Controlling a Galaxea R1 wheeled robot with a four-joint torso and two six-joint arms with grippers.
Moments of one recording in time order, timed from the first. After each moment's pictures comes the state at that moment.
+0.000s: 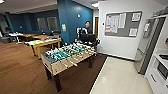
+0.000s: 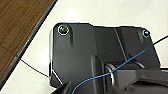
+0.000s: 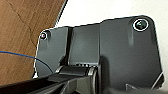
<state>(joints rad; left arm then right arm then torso) 1.57 2.89 -2.61 0.11 -0.18 -0.07 -1.53 3.06 -2.70 -0.28 0.10 0.29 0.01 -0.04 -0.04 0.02</state>
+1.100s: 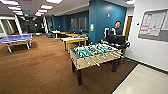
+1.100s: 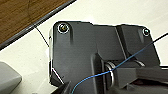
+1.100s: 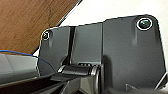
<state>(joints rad) 1.57 2.89 -2.61 0.11 -0.18 -0.07 -1.53 3.06 -2.70 -0.28 0.10 0.29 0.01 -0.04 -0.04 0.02</state>
